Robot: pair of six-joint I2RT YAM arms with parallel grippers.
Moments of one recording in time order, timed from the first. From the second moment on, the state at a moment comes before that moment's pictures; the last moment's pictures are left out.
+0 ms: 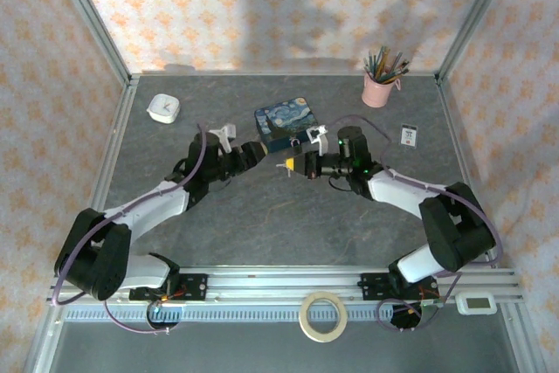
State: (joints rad) left arm -0.40 1.32 0.62 0.27 0.37 -0.98; right arm 0.48 1.48 0.72 0.33 -0.76 0.52
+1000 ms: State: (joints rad) left arm -0.52 1.40 0.56 0.68 0.13 -1.63; right arm 0.77 1.43 0.59 0.77 -0.12 -0.04
